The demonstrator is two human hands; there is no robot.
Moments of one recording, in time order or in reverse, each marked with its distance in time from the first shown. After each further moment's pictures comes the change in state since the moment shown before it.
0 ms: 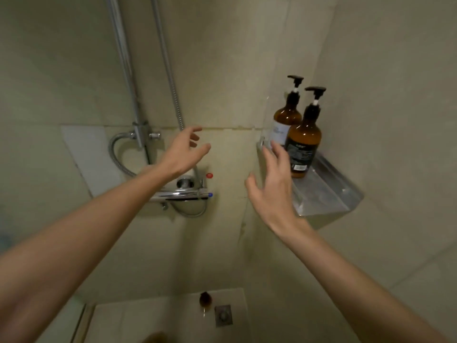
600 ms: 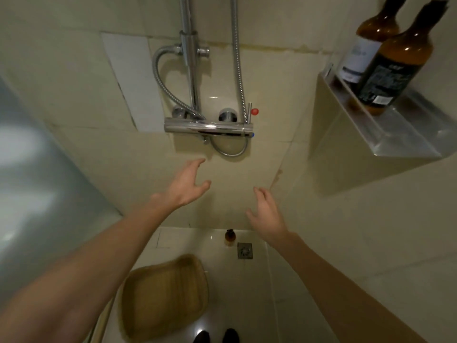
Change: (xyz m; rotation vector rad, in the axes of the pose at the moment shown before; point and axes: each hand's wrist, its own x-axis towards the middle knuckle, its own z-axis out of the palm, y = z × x) left_hand -0.195 -0.158 0.018 0.209 -0.238 -0.282; right_hand -0.175 0.058 0.135 -0.123 -0.751 0.288
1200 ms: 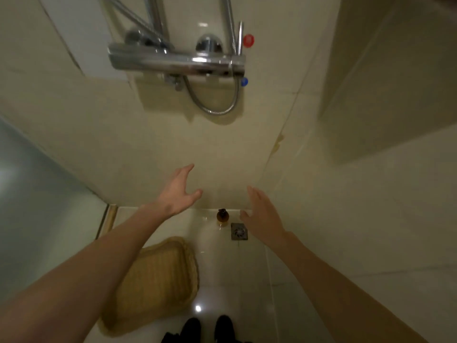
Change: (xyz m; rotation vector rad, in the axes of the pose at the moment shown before) left_hand -0.001 -0.098 0.160 -0.025 -0.099 -0.106; right_hand 0.028 0.128 0.121 -0.007 -0.088 -0.012
